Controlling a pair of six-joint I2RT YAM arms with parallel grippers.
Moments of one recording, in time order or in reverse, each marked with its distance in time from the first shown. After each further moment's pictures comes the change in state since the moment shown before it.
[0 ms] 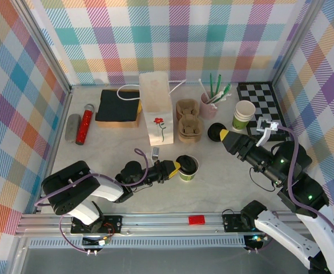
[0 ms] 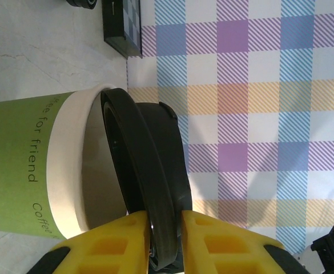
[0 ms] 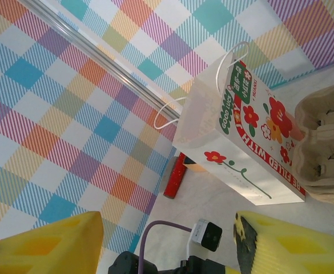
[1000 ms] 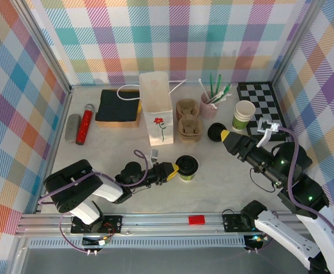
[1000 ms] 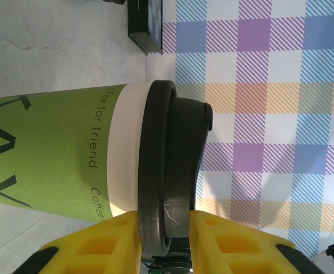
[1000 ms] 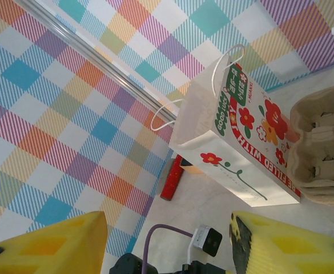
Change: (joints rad) left arm 0.017 0.031 -0.029 -0.002 0.024 0.001; right arm 0.000 -0.016 -0.012 0.000 0.016 -0.007
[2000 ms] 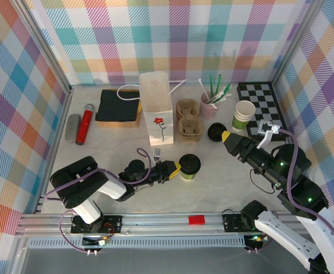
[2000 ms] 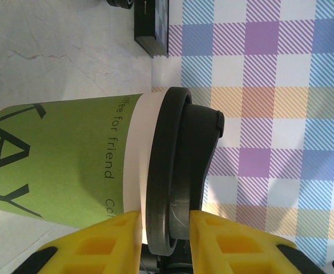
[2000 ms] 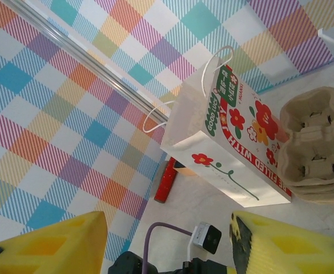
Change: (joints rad) left arm 0.004 0.063 0.048 0.000 0.003 0.006; right arm 0.000 -0.020 -0.025 -0.003 0.027 -0.002
